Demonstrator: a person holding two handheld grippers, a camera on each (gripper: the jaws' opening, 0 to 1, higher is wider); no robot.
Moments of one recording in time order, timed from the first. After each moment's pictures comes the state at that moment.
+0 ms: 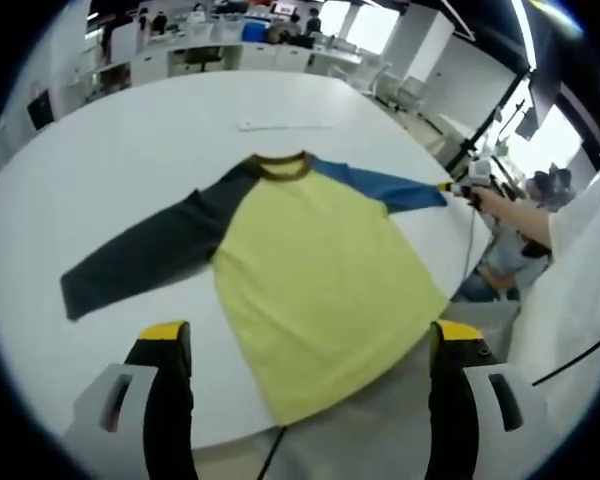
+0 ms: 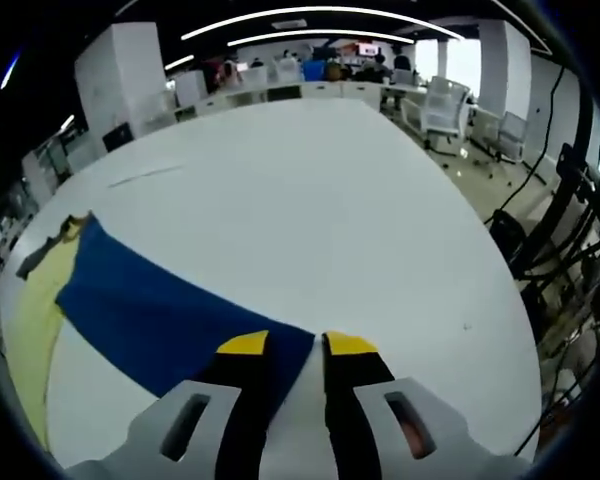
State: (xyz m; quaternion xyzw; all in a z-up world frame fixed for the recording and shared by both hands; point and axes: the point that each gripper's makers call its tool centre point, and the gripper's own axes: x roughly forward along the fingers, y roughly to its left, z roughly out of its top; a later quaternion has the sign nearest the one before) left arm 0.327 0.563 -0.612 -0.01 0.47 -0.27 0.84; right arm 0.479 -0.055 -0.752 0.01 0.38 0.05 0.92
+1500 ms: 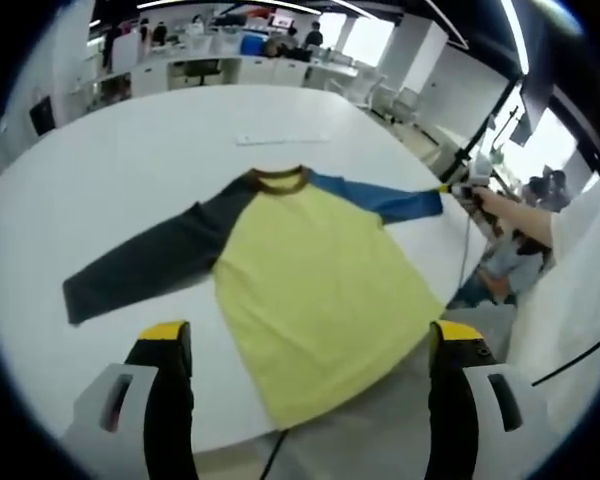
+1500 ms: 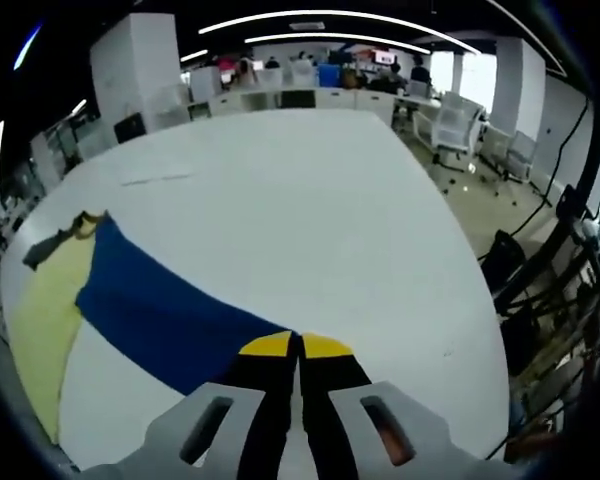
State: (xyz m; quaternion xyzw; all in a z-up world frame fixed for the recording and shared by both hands) left arm 0.320 0.567 -0.598 -0.02 0.44 -0.28 0.86; right arm 0.484 -0.051 -0.712 -0.02 0.37 0.08 0.92
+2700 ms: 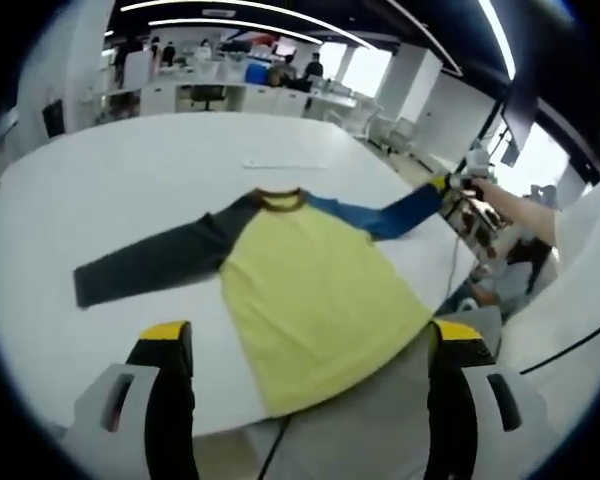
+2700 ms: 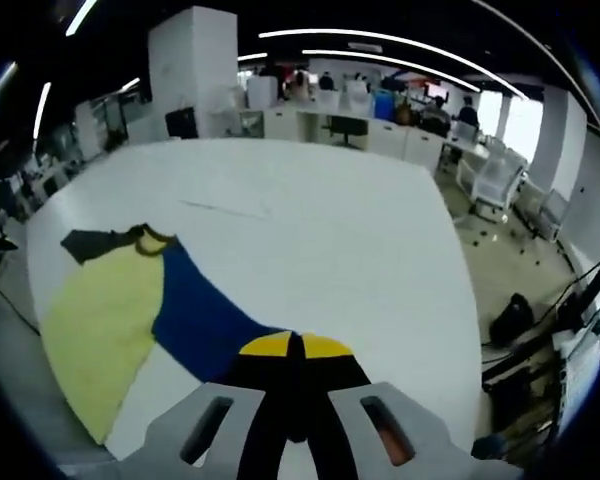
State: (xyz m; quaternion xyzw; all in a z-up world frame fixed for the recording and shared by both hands) left arm 0.282 0.593 -0.577 -0.06 0.38 -0.27 0.88; right arm 0.488 0.048 -0.589 -0.09 0.33 0.17 0.92
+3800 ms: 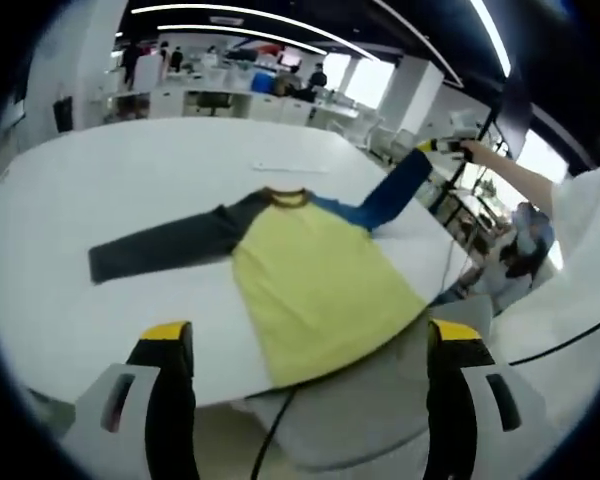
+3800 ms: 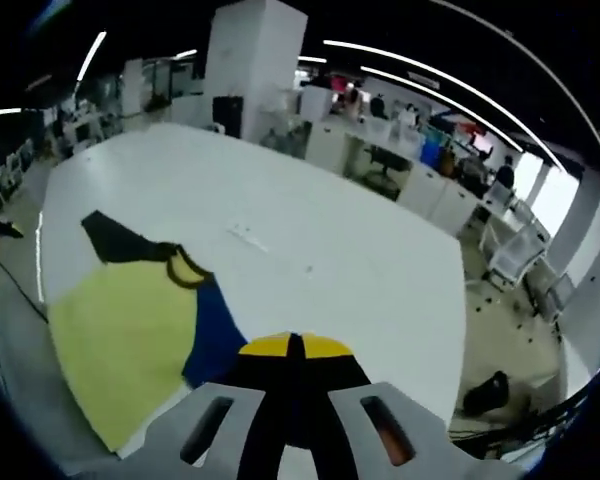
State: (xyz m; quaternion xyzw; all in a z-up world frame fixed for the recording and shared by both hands) left arm 0.240 0.624 -0.574 -0.07 0.36 -0.27 0.89; right arm 0.540 0.137 -0.500 -0.20 0.30 0.25 0.90
